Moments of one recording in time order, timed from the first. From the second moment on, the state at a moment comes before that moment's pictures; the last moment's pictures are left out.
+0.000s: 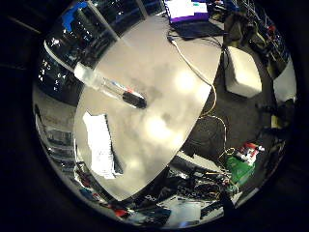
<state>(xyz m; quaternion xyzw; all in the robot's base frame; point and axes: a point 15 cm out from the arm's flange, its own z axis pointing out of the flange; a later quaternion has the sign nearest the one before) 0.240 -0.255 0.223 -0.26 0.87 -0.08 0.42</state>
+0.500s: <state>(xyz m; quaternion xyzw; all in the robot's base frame) 0.236 -0.254 0.179 -0.26 0.88 -0.05 0.41</state>
